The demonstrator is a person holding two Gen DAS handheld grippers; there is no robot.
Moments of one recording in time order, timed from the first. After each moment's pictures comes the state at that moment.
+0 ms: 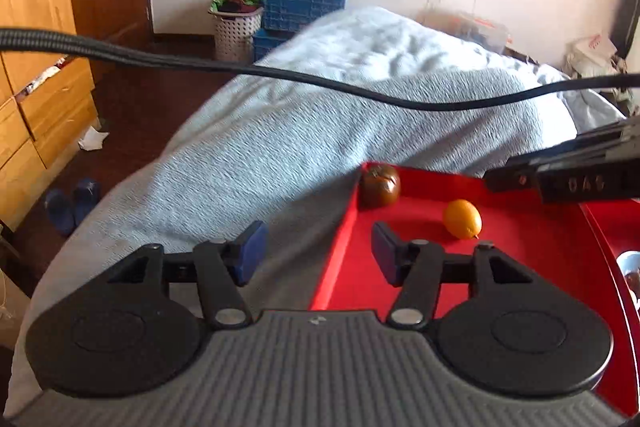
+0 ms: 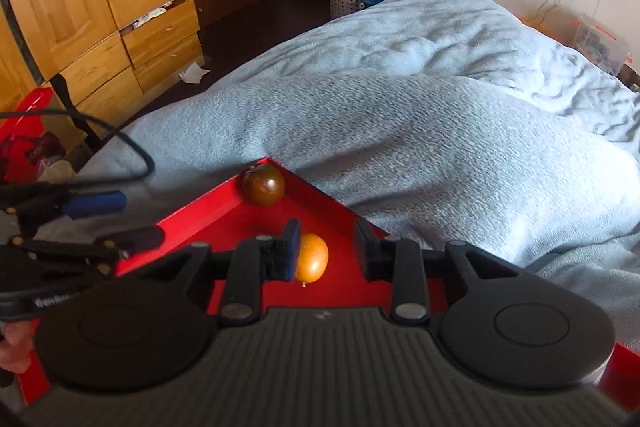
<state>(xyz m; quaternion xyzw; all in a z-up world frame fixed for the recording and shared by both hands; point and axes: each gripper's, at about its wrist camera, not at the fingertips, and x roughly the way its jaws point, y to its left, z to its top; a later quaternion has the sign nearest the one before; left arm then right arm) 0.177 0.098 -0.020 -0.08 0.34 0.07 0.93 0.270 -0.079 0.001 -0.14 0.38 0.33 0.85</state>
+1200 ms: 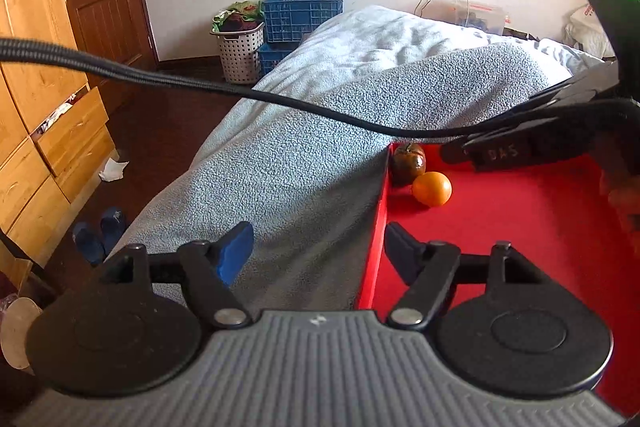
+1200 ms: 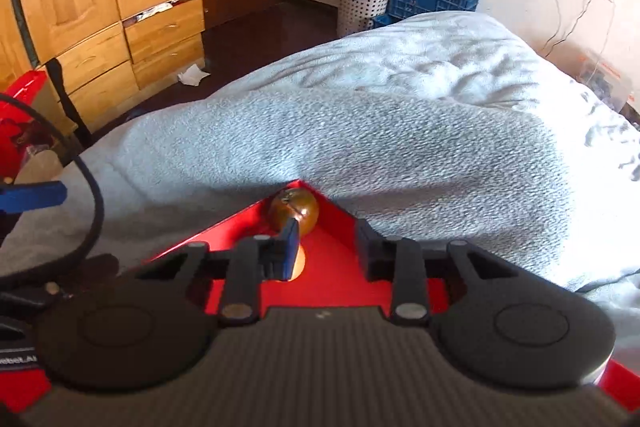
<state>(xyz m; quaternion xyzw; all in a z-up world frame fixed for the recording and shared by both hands) 0.142 0.091 -0.025 0.00 0.34 0.07 0.94 0.271 -0.038 -0.028 -0.17 0.36 0.30 0.87</state>
